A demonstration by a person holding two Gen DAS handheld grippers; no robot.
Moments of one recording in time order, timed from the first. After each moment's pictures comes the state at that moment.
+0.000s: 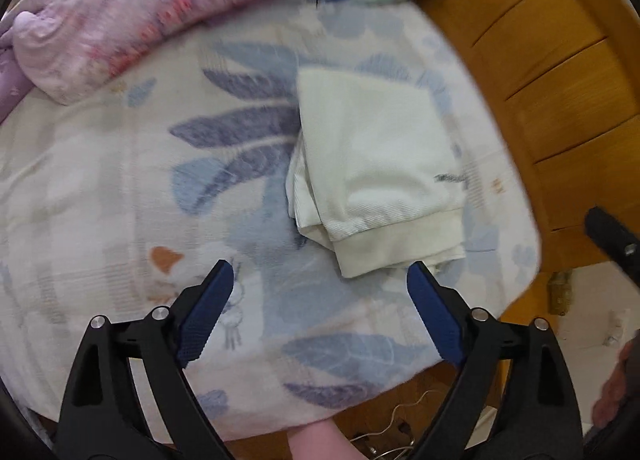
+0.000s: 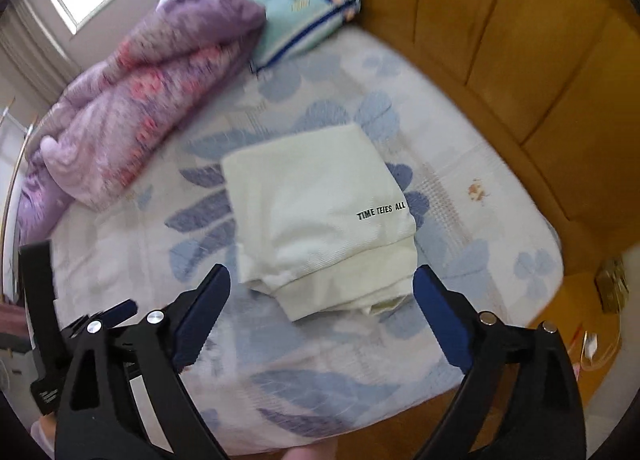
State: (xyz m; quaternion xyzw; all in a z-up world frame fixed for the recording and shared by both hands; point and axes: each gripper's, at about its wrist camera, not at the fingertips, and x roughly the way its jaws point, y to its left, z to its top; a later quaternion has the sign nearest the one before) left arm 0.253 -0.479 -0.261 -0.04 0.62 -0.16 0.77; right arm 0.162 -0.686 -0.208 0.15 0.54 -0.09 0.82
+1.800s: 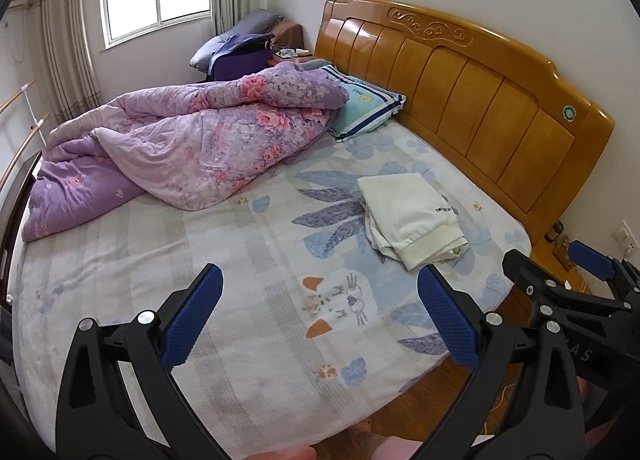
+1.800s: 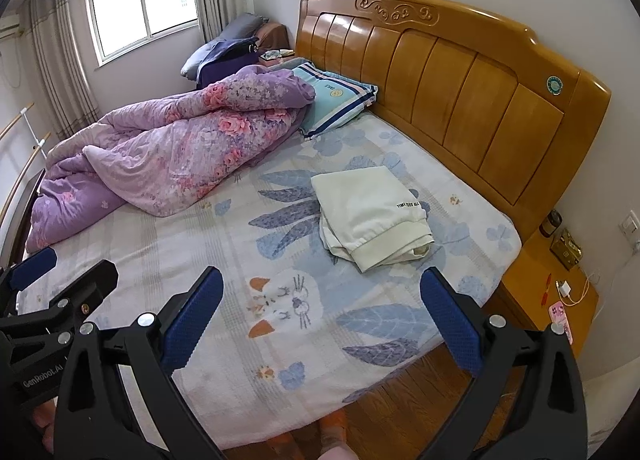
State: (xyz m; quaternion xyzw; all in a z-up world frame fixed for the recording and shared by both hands) left arm 0.026 -0.238 -0.047 0.05 0.40 -0.19 0.90; right arm -0.046 -0.408 -0.069 0.08 0.40 -0.15 0.90
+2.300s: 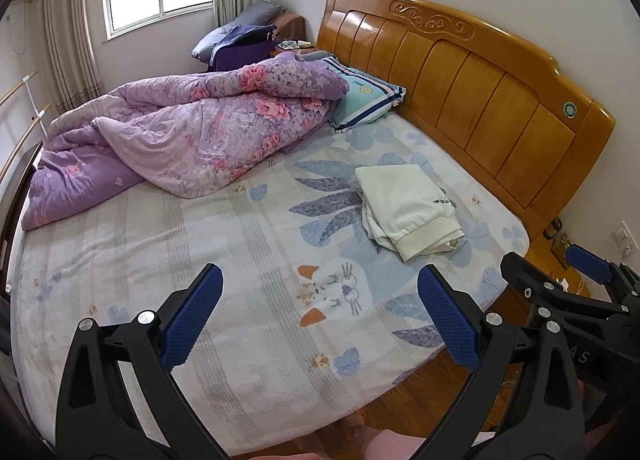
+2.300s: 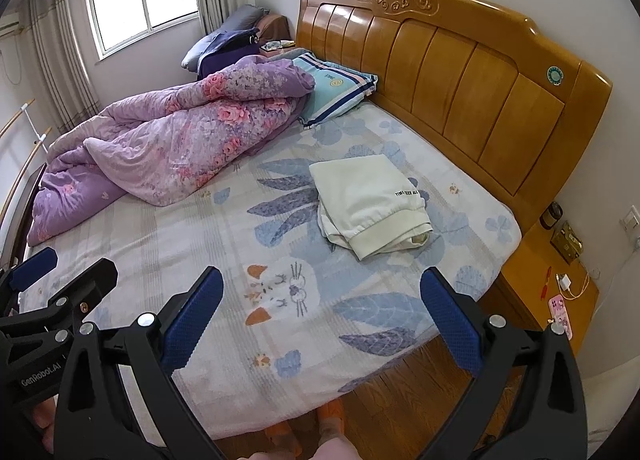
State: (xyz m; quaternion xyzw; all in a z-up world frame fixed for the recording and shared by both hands) left arm 0.017 -0.246 -0.056 0.04 0.41 -0.18 0.89; right arm -0.058 -0.415 -0.069 0.09 0.42 -0.15 0.89
